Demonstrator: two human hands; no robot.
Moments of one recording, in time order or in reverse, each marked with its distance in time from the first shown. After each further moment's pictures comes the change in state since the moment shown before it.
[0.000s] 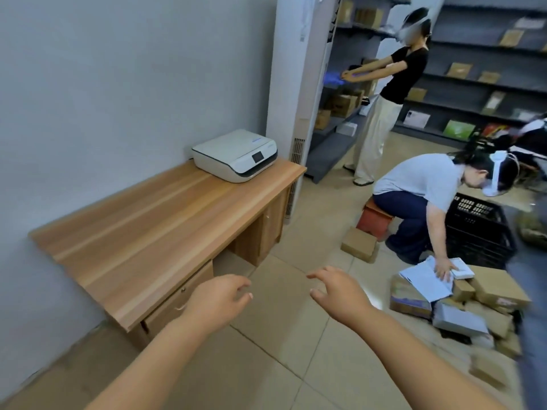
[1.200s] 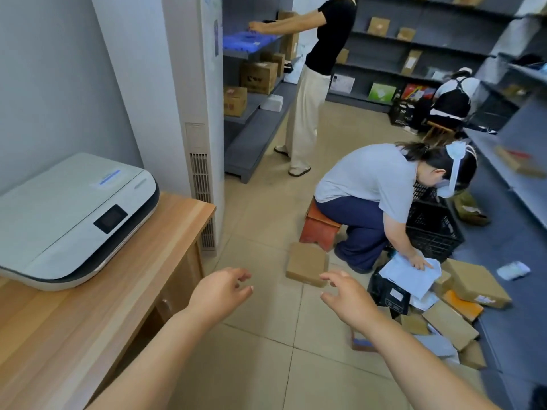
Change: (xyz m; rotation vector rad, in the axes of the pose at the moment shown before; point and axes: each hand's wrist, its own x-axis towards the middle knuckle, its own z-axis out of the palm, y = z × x) left_hand 0.666 0.135 0.091 -0.081 -0.206 0.184; right_hand 0.446 0.387 -0.108 0.256 0.068 0.447
